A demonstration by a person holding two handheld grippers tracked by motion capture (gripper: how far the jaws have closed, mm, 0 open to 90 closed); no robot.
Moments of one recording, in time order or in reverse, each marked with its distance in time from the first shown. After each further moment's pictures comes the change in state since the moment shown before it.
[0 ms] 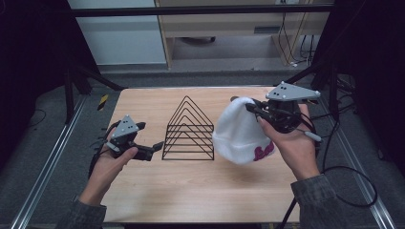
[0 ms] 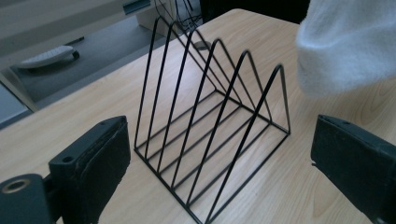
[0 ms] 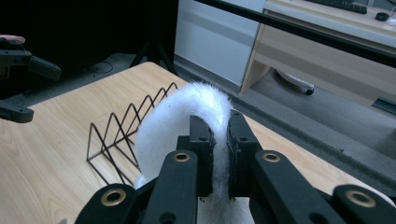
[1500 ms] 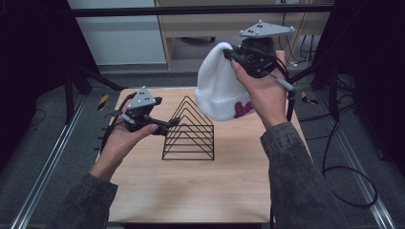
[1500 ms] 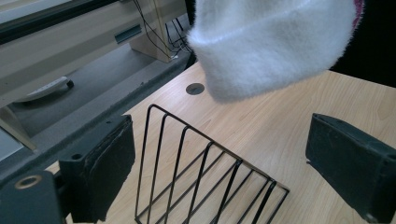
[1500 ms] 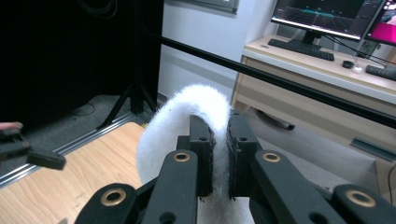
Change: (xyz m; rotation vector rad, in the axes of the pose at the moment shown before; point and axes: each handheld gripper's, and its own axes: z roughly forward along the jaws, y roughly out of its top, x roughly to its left) left arm 0.002 0.076 0.024 -0.047 -0.035 0.055; right arm -0.004 0.114 0.048 -0.124 -0.076 0.009
